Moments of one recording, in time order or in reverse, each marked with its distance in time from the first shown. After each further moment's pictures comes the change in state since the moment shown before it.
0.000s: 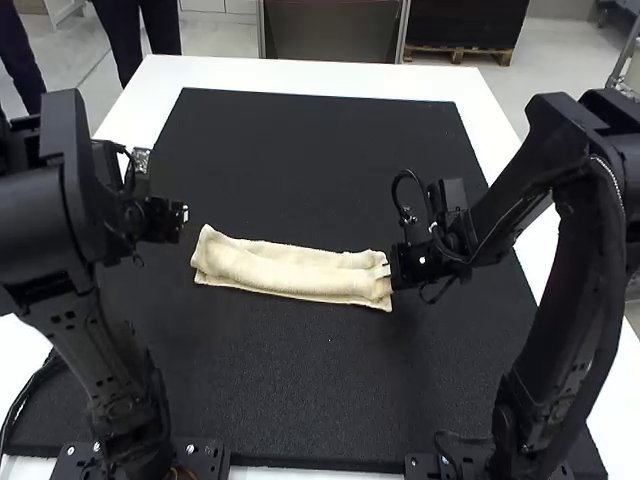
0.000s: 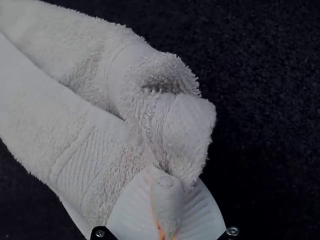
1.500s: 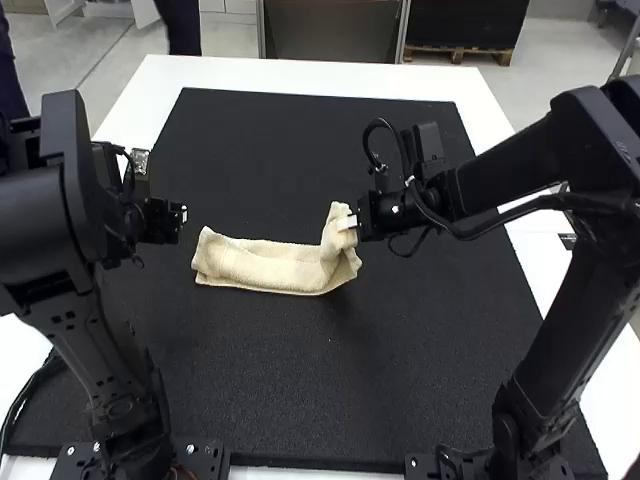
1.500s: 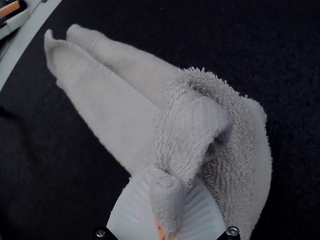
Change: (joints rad) left arm 0.001 0.000 -0.014 0.028 -0.016 0.000; right arm 0.198 -0.104 0.219 -0.136 -0.074 0.158
